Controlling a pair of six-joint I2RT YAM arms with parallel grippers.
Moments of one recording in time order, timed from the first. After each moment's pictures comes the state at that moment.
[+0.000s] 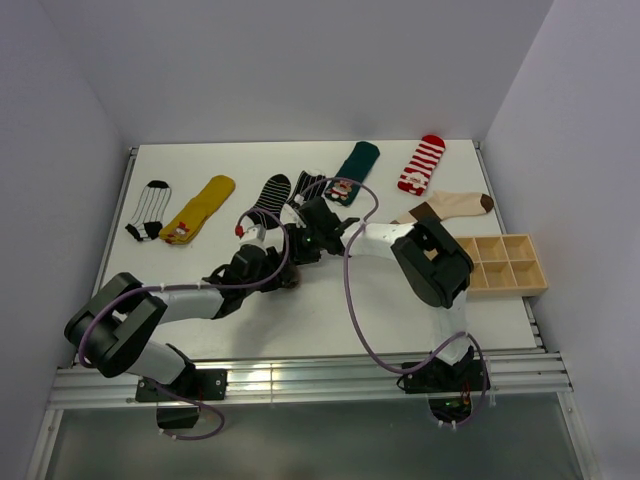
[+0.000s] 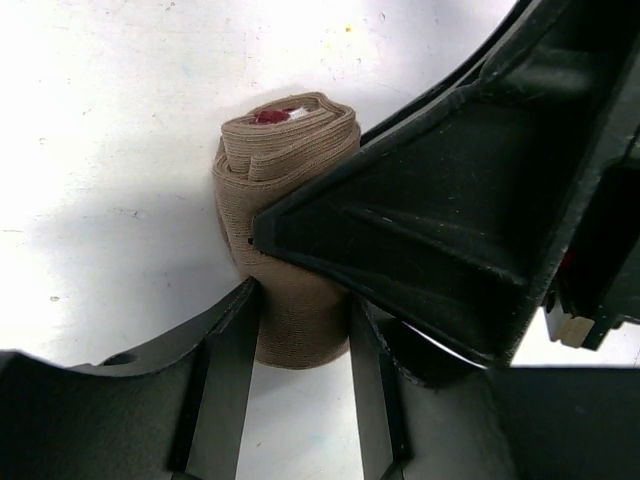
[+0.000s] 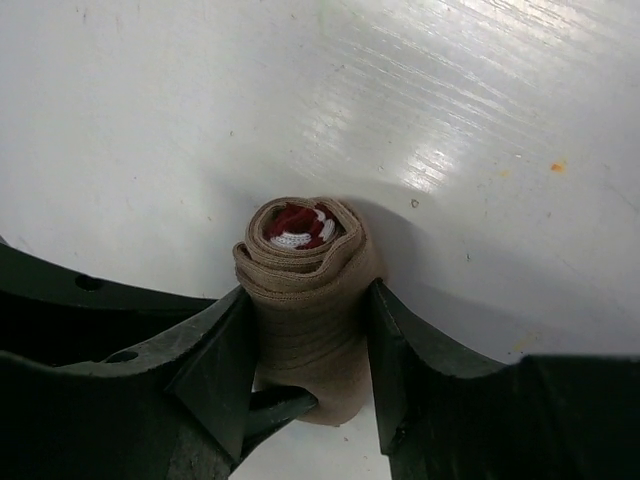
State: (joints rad) left arm -0.69 1.46 0.46 0.38 -0.09 -0.81; right arm 0.73 1.98 1.21 -0.06 -0.32 0.61
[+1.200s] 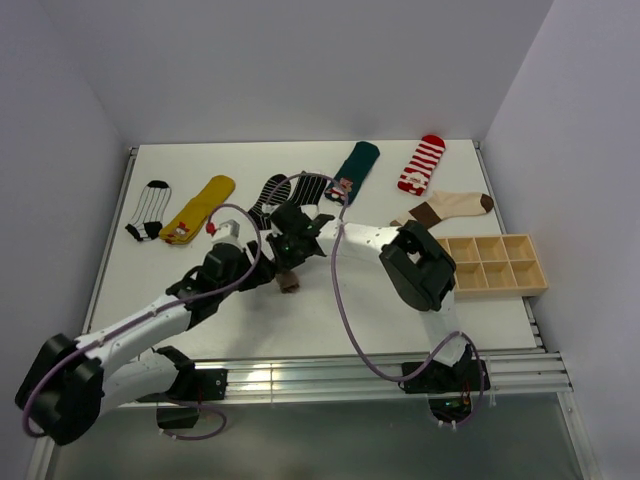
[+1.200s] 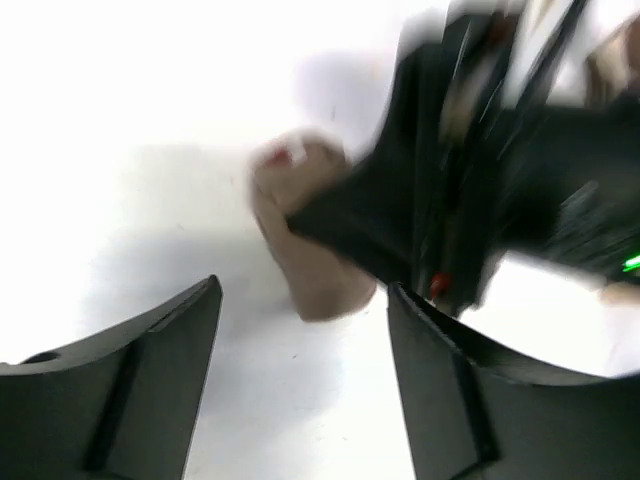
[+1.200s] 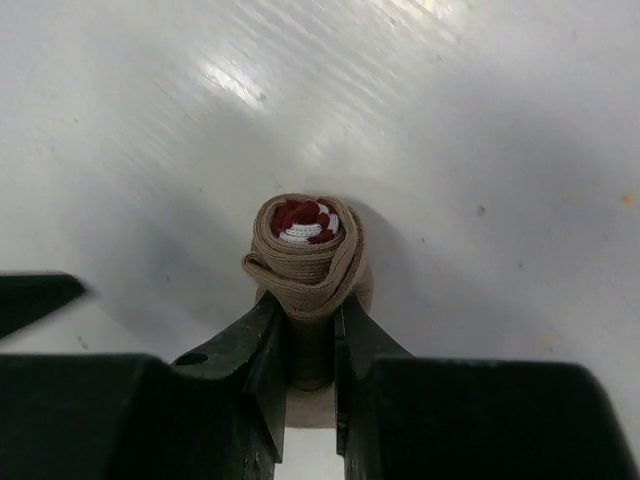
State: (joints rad) left arm -0.64 1.10 0.43 0.06 -0.13 -0.79; right arm 0.86 2.07 1.47 -0.40 -0.10 0.33
